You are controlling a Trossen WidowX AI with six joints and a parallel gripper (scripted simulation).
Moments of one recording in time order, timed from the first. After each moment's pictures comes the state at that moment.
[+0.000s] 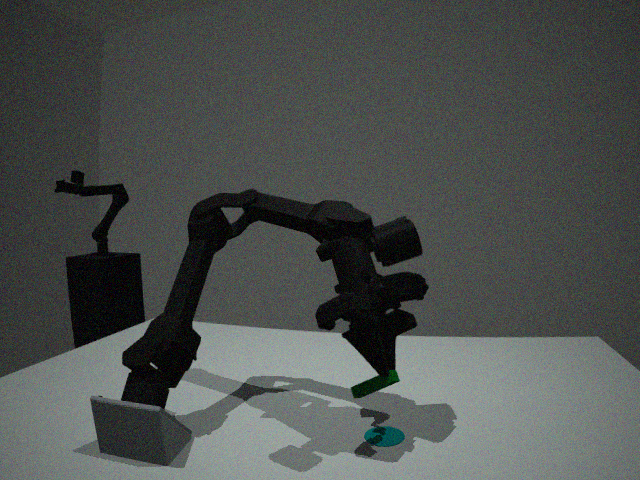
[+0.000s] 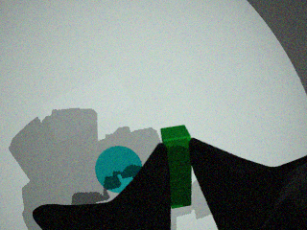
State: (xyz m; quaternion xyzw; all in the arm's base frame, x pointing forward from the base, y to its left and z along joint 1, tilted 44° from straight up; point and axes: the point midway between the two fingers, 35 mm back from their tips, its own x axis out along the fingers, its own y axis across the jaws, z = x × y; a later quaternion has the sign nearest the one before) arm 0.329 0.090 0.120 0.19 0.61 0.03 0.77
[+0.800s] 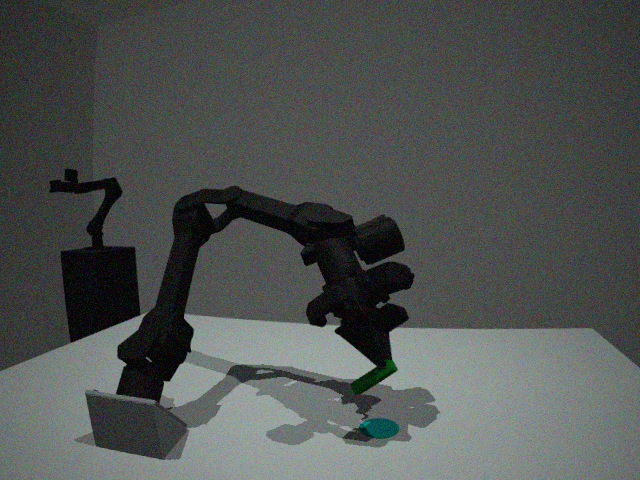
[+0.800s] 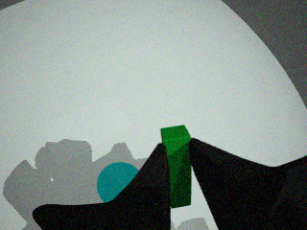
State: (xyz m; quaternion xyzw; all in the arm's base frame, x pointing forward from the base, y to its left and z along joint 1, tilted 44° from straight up) arm 0.330 0.091 0.121 0.19 0.56 0.00 0.81
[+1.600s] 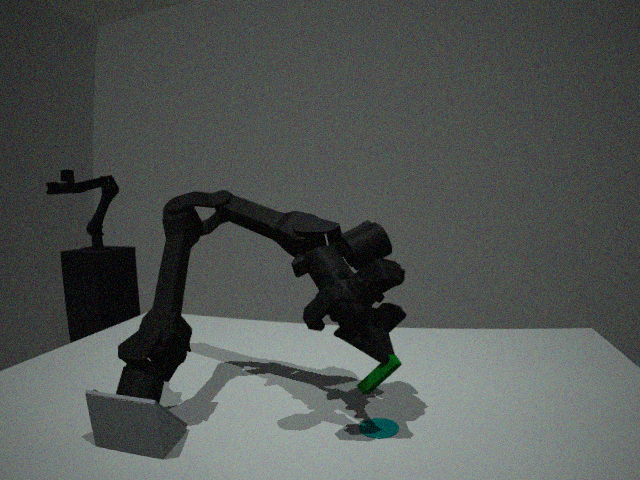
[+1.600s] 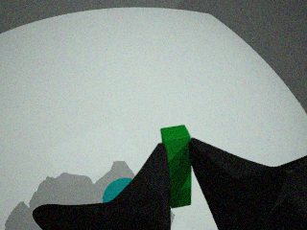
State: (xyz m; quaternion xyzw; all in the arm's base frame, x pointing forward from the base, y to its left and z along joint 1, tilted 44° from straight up) arm 0.331 0.092 0.125 0.20 0.49 -0.02 0.85
